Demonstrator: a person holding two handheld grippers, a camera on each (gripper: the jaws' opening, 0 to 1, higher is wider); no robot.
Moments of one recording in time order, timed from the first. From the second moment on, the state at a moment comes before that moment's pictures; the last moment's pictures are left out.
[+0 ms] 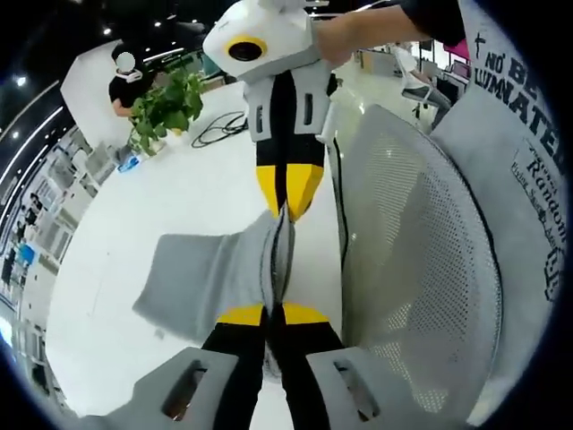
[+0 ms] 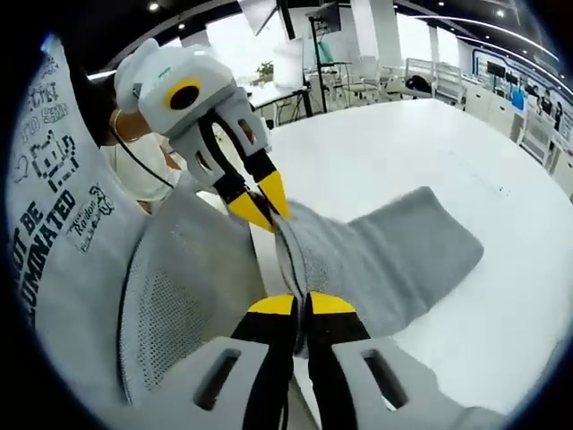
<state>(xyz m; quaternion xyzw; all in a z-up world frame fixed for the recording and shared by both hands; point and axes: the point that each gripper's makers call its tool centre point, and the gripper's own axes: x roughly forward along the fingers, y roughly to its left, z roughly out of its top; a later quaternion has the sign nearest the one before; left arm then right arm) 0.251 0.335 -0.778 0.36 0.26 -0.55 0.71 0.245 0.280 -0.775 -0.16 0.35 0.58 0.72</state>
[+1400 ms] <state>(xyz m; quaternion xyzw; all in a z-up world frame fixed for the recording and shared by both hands) 0.246 0.335 -0.709 0.33 0.22 -0.55 0.74 0.230 0.280 -0.708 -0.15 0.33 0.61 0.71</state>
